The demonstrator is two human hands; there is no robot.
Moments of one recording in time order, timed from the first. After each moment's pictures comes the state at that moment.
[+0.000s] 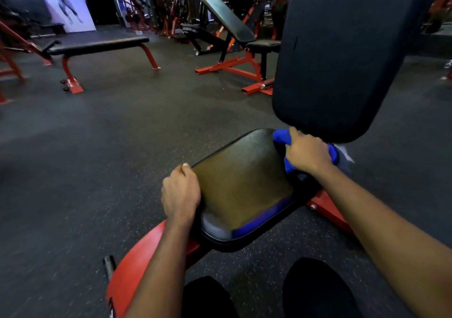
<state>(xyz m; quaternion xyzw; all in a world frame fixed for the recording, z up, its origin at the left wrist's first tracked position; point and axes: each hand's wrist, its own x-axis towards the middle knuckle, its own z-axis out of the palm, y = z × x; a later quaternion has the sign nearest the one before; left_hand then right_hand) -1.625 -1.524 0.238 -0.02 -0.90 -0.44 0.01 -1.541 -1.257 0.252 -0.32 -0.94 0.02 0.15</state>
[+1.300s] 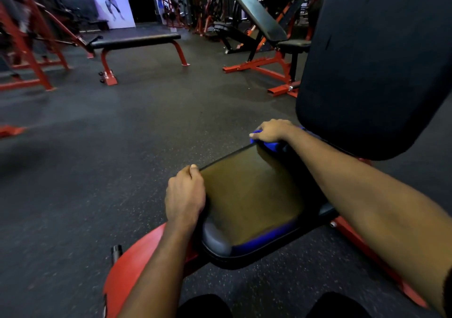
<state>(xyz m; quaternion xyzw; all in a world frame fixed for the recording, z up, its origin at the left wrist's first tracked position) -1.632 -1.519 0.227 -0.02 -0.90 -0.44 0.04 -1.690 -1.242 0.270 -0.16 -0.98 0.03 -0.07</state>
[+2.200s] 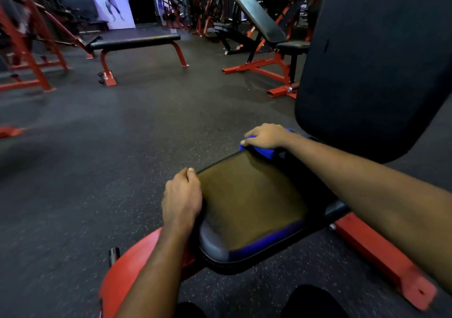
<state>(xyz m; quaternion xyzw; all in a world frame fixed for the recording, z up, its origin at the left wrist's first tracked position) -1.634 -1.519 0.230 -0.02 -0.90 -0.44 0.02 -1.690 -1.258 0.270 -0.11 -0.99 0.04 -0.06</state>
